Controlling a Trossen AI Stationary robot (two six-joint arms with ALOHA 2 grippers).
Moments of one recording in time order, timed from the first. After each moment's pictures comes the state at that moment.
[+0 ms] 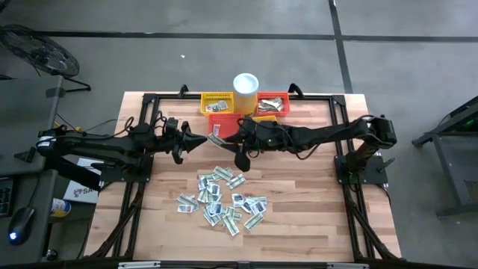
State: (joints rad) left arm 0.06 0.78 0.34 0.65 -0.01 -0.55; right arm -0.01 1.66 1.23 0.19 0.08 0.24
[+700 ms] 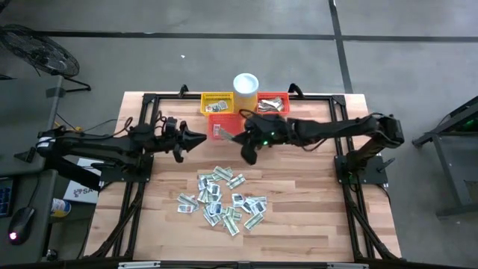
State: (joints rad) left arm 0.07 0.75 0.34 0.58 -0.07 -0.55; right arm -0.06 1.58 1.23 -0.06 0.07 0.36
